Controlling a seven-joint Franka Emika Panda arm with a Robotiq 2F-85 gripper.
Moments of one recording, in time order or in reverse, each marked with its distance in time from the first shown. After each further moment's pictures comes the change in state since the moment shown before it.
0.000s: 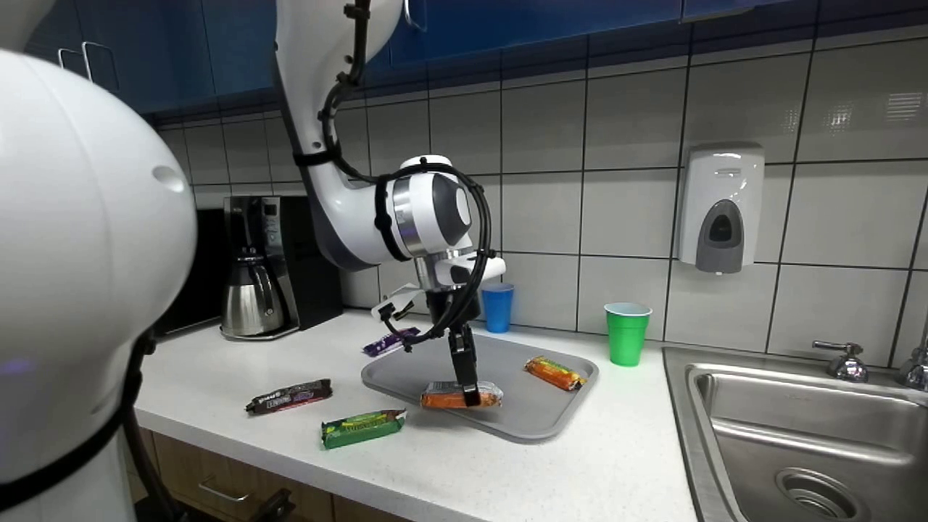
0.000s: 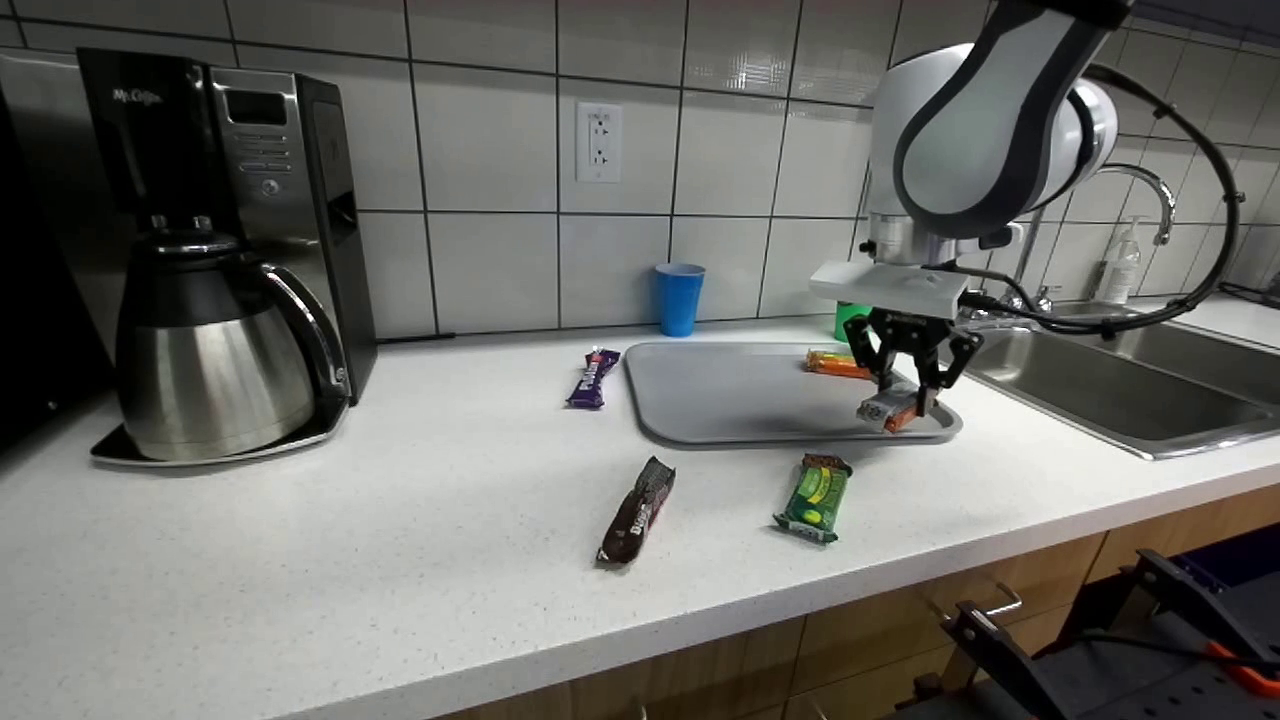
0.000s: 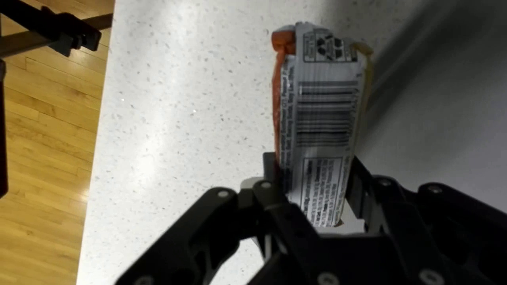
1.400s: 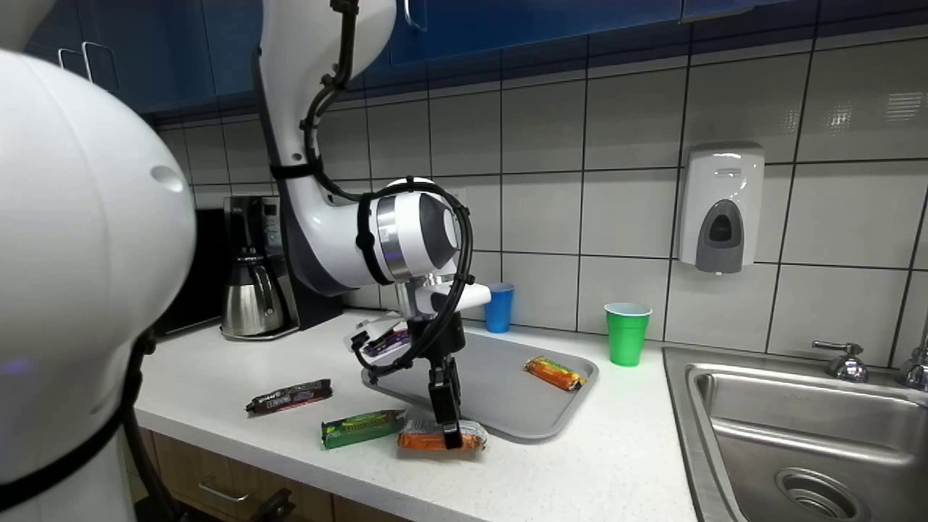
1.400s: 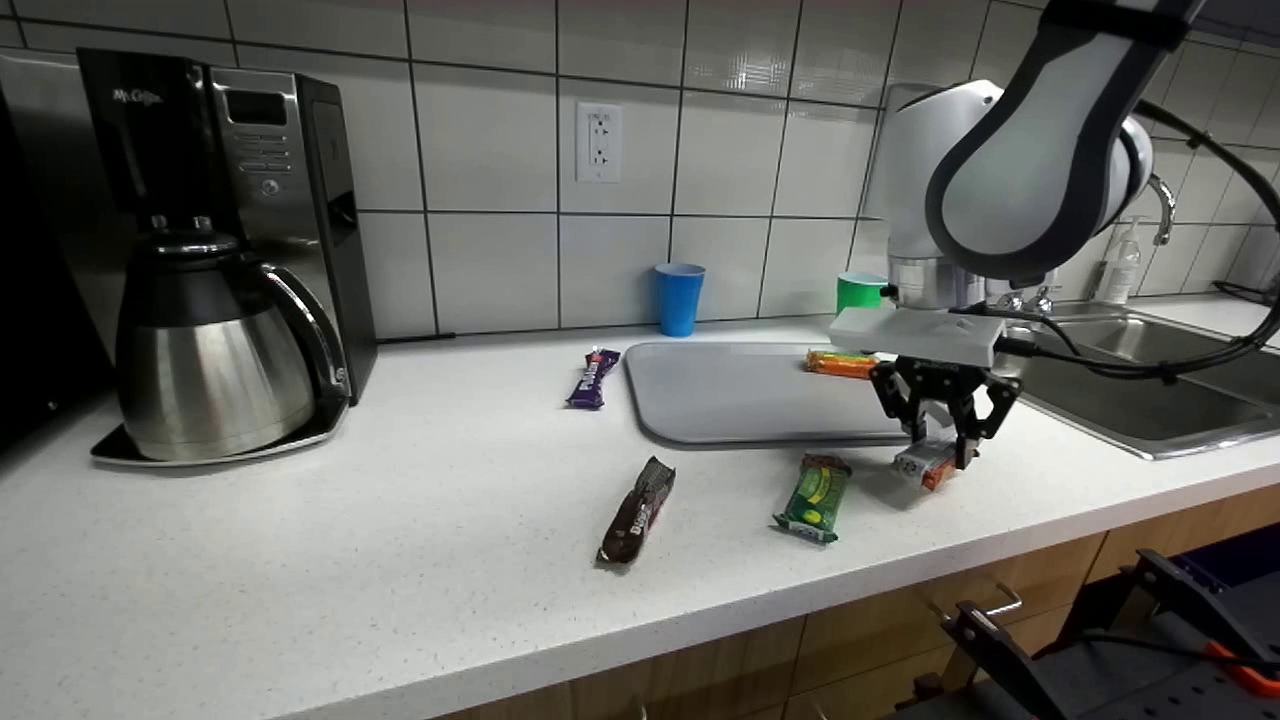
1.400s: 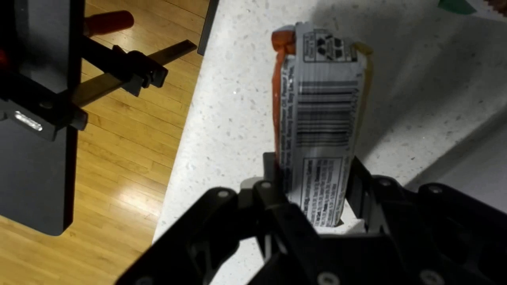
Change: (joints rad) arm -0.004 0.000 0.004 -0.103 -0.070 -0.005 0.090
